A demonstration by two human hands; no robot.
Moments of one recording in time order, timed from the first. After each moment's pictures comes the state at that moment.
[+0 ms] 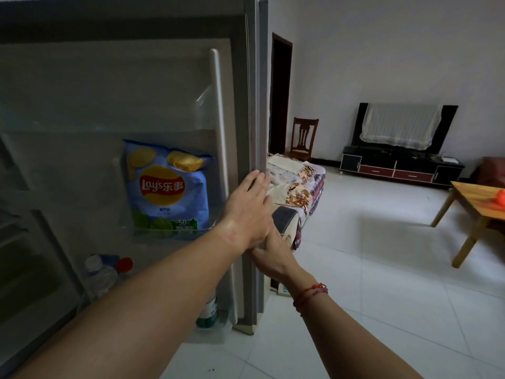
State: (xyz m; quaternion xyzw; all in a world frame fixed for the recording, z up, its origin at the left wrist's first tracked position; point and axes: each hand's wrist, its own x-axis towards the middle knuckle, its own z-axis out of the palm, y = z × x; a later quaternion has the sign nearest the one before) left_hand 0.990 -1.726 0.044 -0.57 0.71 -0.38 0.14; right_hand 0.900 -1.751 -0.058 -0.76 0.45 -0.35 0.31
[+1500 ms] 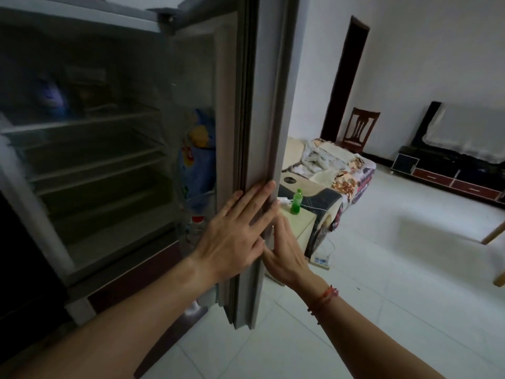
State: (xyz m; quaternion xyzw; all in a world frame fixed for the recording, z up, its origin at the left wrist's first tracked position) left_hand 1.112 -1.372 -0.014 -0.59 0.74 -0.28 -0.18; right_hand 0.978 -1.466 -0.068 -0.85 0.27 -0.37 0.26
